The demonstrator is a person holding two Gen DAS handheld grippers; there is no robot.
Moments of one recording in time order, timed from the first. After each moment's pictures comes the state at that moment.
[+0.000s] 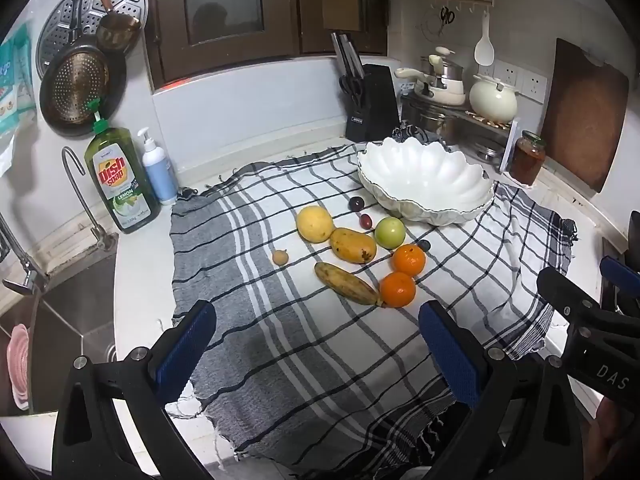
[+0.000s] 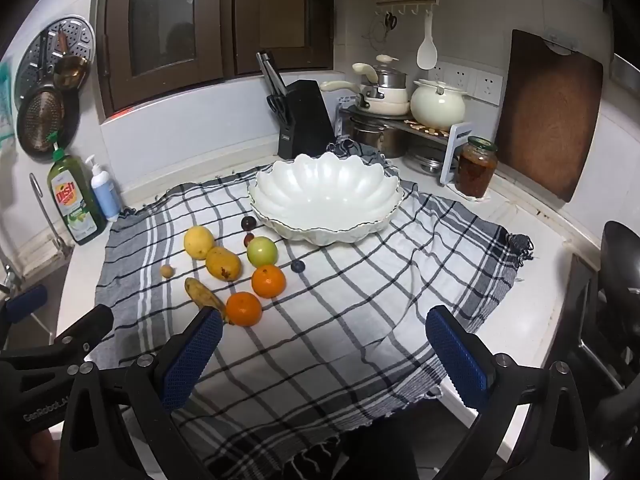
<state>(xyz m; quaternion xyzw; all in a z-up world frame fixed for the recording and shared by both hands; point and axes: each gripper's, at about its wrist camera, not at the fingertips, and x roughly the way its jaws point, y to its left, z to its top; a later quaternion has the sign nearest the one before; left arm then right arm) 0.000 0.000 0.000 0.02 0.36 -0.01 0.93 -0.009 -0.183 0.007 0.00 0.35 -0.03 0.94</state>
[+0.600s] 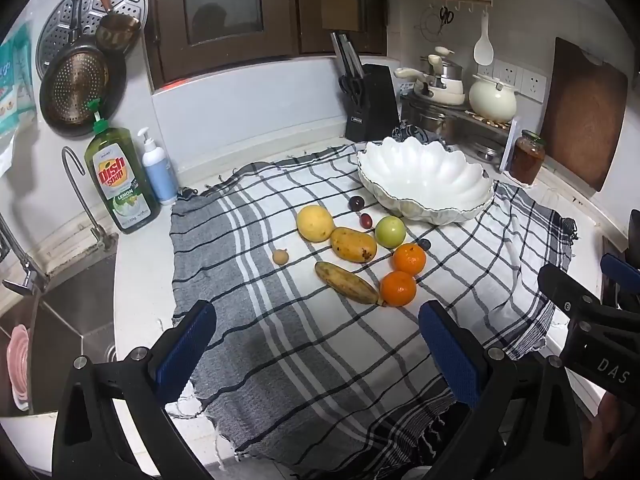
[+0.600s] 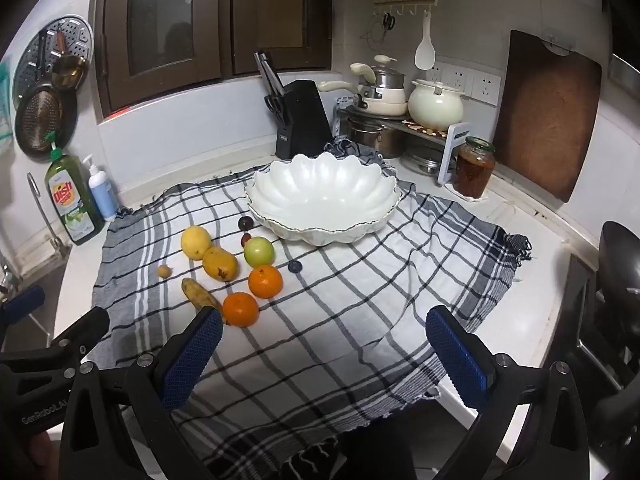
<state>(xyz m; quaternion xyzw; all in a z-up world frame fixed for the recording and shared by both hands) 0.000 -0.001 0.000 0.02 0.36 -0.01 0.93 -0.009 -0.183 0.006 0.00 0.34 -0.03 0.94</state>
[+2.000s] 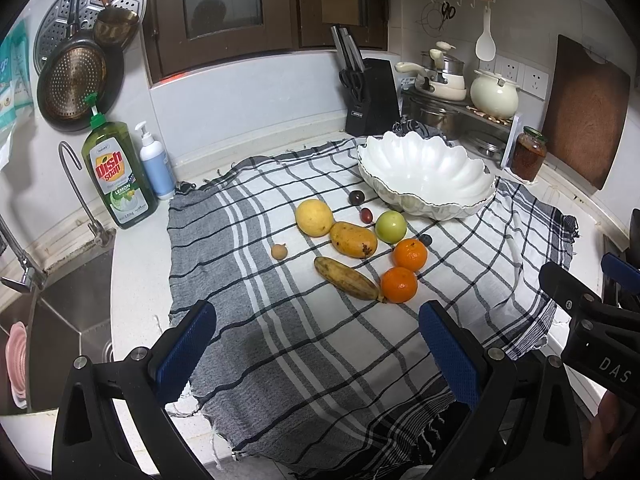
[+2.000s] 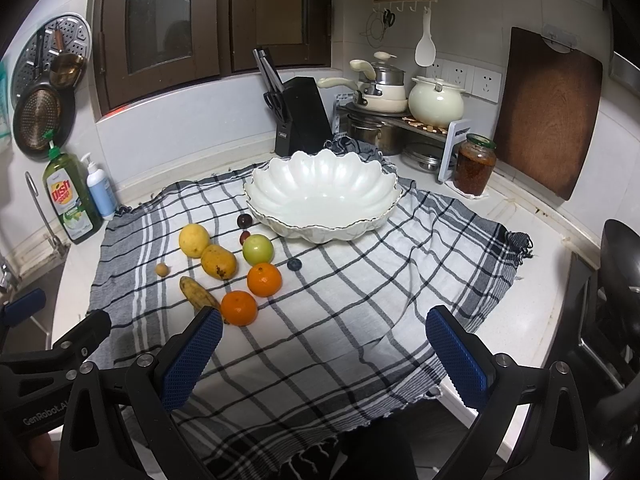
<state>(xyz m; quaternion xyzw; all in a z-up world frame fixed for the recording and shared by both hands) -0.001 0.002 -0.007 0.02 0.37 -0.01 0.93 -0.007 -0.183 0.003 0.00 0.35 -0.03 0.94</state>
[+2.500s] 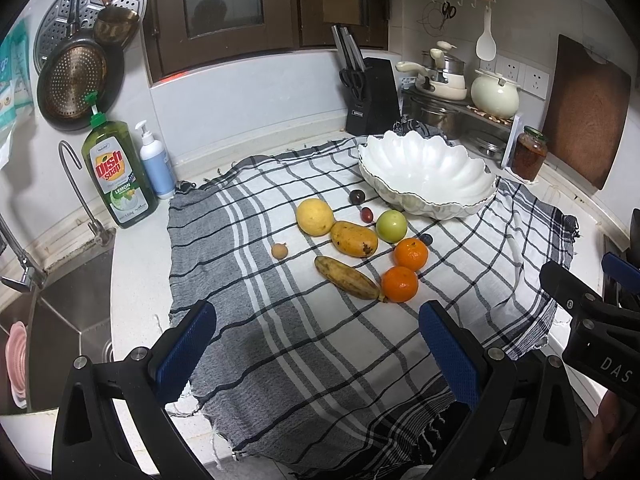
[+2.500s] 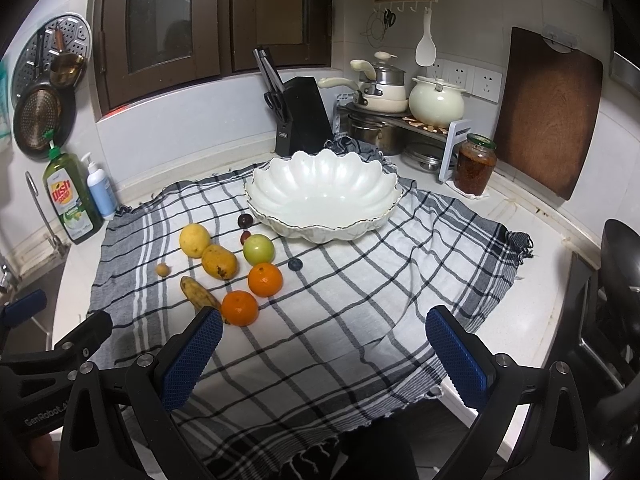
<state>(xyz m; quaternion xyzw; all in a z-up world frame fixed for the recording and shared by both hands) -0.001 -0.001 -0.009 0.02 0.37 -0.01 0.93 -0.007 -0.183 0.003 0.00 0.35 -0.03 0.94</state>
